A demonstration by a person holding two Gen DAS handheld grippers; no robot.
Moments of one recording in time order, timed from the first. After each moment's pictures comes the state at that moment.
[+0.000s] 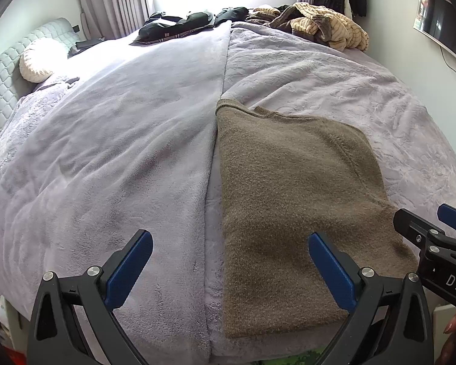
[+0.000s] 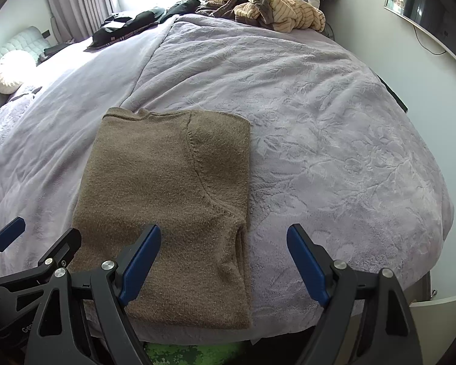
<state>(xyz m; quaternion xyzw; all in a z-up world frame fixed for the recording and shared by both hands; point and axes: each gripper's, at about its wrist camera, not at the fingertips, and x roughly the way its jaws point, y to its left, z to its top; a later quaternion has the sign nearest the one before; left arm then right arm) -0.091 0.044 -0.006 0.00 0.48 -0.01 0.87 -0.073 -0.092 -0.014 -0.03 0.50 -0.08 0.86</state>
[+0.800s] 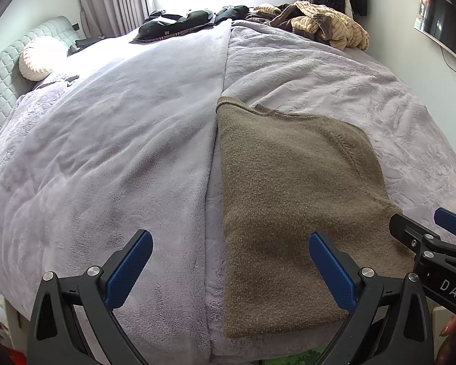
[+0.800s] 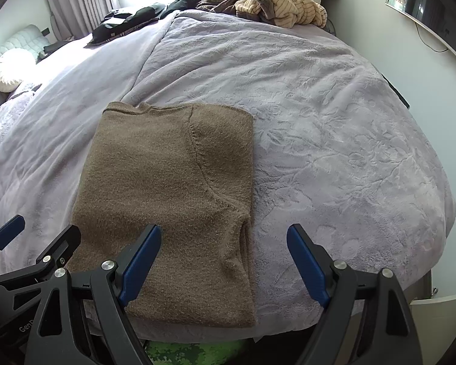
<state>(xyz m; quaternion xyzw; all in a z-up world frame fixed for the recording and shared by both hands) -0.091 0.046 -0.008 0.00 0.49 -0.01 0.87 -0.074 -0.089 -0.020 -0.03 0.51 -0.08 0.86</state>
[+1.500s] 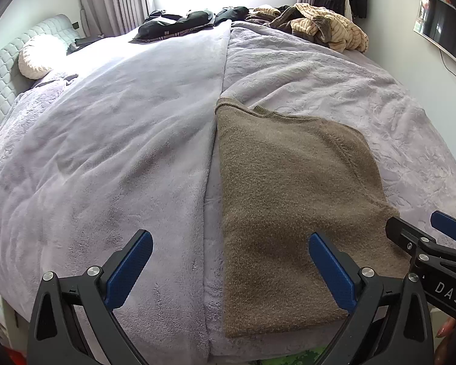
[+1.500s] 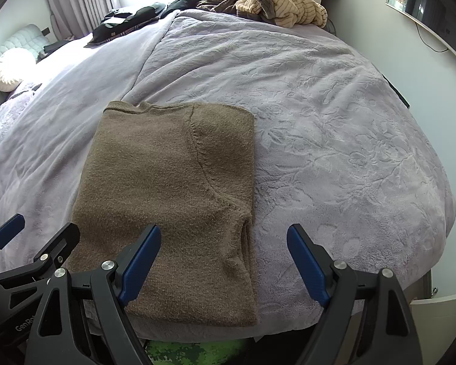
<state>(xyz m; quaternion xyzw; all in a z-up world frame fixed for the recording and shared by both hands) -0.092 0.047 -0.007 -0.01 0.49 -0.01 0.87 -0.074 -0.088 -0.021 -0.03 0.51 -0.08 0.86</state>
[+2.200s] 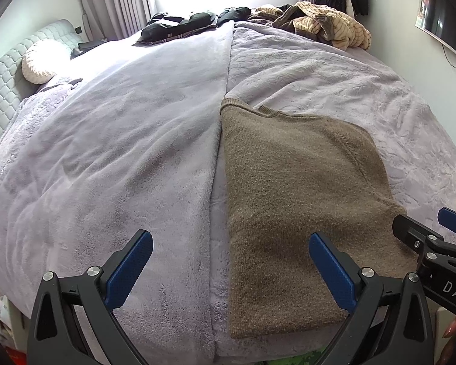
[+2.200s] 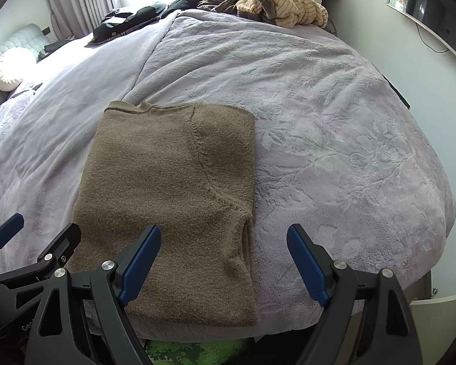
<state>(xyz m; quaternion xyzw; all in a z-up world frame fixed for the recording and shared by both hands) -0.093 0.045 -0.008 0.01 0.48 0.00 0.88 -0.074 -0.088 -0.021 -0.03 0.51 -0.08 0.86</state>
